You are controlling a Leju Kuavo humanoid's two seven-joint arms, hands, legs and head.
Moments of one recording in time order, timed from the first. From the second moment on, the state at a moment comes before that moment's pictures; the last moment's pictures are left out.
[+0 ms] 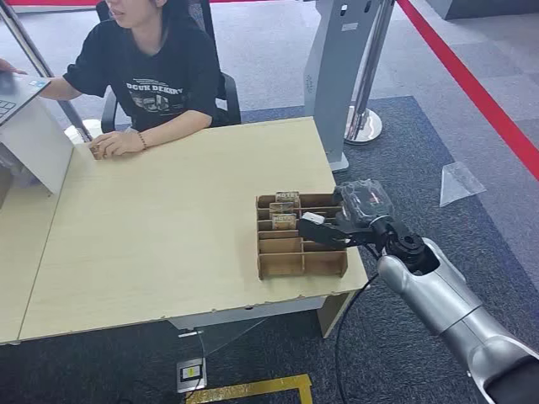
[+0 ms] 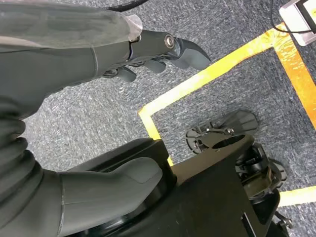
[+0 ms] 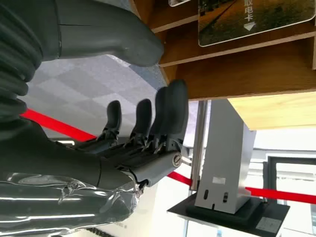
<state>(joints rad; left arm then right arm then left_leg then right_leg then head) -0.15 -0.02 -1.27 -0.21 0.83 0.37 -0.14 -0.49 -0.37 0.48 -1.26 1.12 0.05 0.25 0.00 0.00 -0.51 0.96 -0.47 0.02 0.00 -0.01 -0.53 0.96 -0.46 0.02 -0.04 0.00</state>
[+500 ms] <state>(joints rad) -0.15 -0.02 -1.27 -0.21 0.83 0.37 -0.14 -0.50 -0.35 0.50 -1.26 1.12 0.05 0.25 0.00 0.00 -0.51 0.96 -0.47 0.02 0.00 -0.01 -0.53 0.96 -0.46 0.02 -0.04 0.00</state>
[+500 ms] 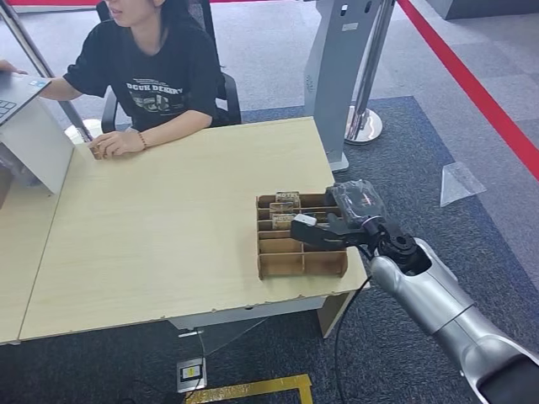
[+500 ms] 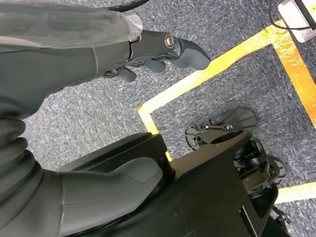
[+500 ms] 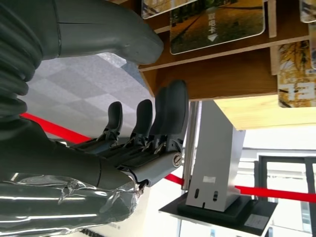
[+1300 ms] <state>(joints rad) -0.15 -0.03 -1.27 -0.21 0.83 0.37 -0.14 -0.51 -0.33 0.52 -1.25 1.12 0.04 0.25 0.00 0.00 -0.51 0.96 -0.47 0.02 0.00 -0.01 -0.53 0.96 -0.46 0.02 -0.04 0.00</state>
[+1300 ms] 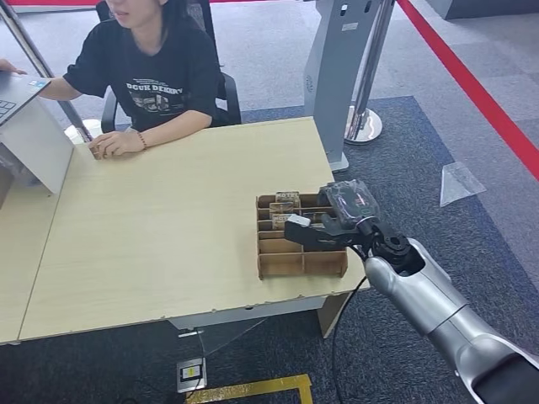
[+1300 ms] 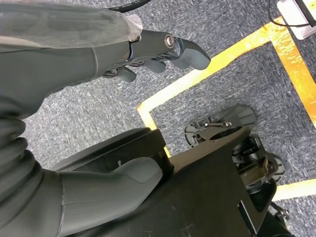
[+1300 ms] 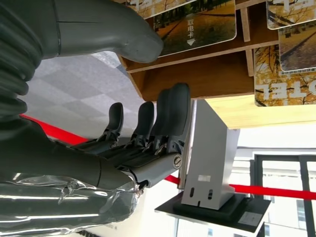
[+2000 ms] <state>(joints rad) -0.14 -0.04 -1.27 -0.21 0.82 0.38 -0.14 -0.51 -0.31 0.53 -1.24 1.16 0.05 0.35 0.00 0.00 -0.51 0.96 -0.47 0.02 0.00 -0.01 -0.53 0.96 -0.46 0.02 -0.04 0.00</state>
